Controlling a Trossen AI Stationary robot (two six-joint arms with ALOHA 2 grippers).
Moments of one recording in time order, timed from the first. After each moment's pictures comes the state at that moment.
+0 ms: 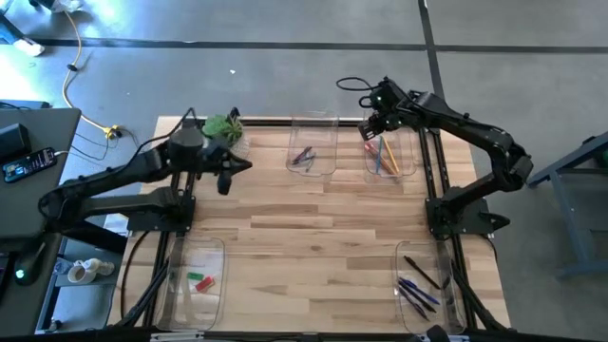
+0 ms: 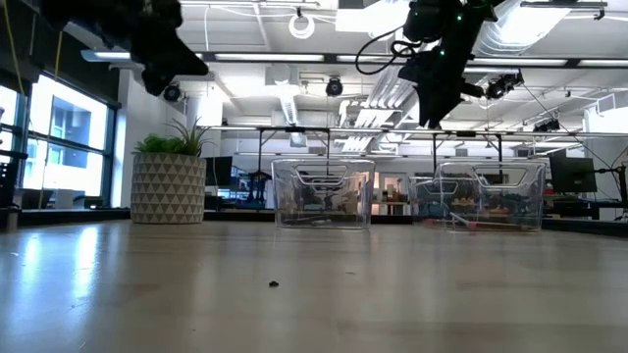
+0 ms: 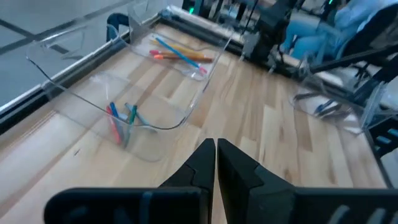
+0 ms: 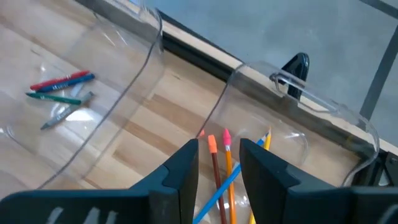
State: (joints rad) left arm 0.57 0.73 0.62 -0.33 0.25 -0.19; right arm -0.67 1.43 1.32 -0.93 0.20 0.31
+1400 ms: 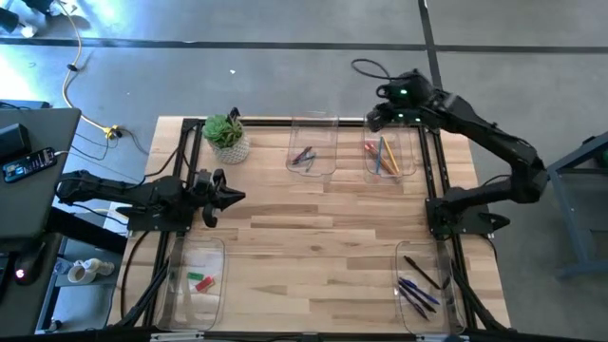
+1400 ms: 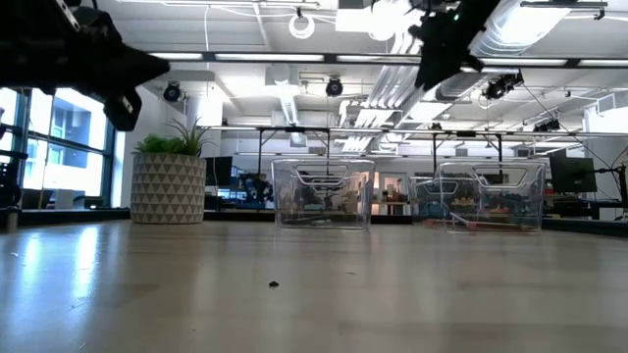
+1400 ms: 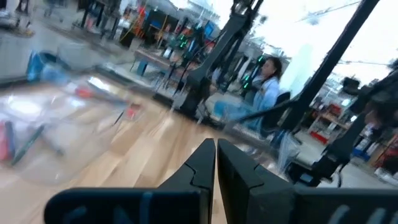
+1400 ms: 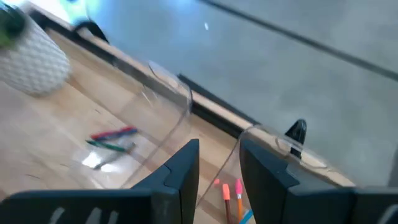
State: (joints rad) left arm 0.02 0.29 0.01 0.32 -0.15 -0.43; right arm -0.67 1.27 1.32 -0.79 0.17 0.23
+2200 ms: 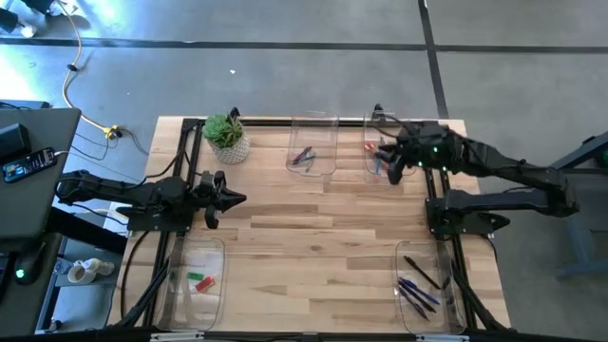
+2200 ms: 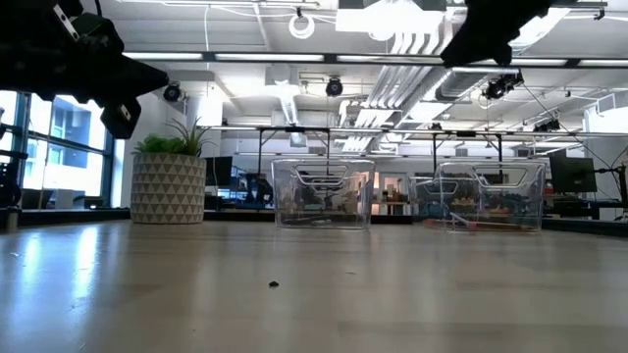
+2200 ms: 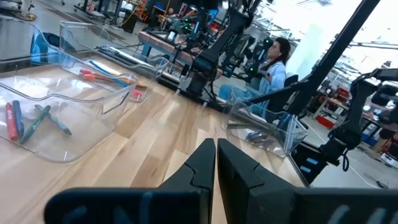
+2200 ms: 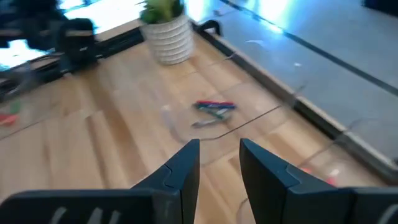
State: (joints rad) left arm 0.03 0.29 0.01 0.25 -0.14 -0.43; right arm -0.30 0.82 0.90 -0.60 0.14 0.23
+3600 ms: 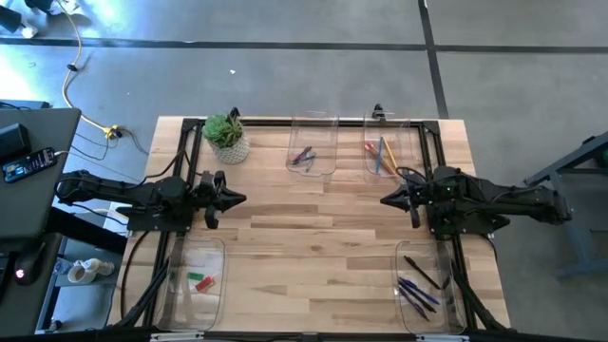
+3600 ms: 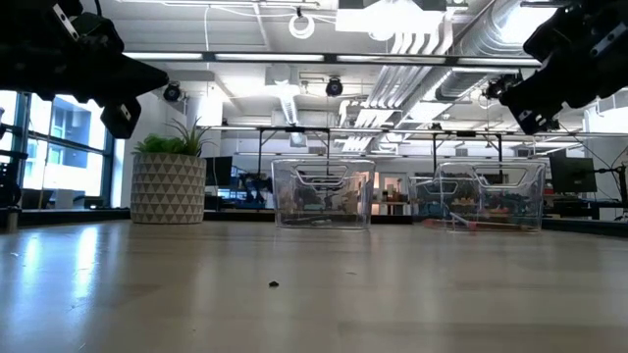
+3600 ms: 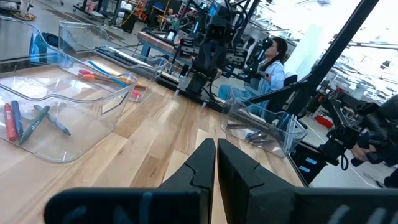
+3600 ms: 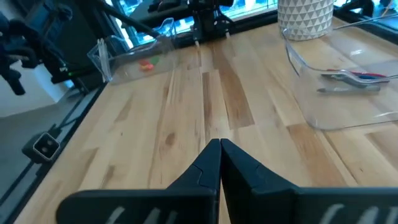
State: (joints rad) left arm 0.03 0.29 0.01 0.24 -0.13 -0.43; right arm -0.13 0.26 0.21 -0.24 -0.21 0.21
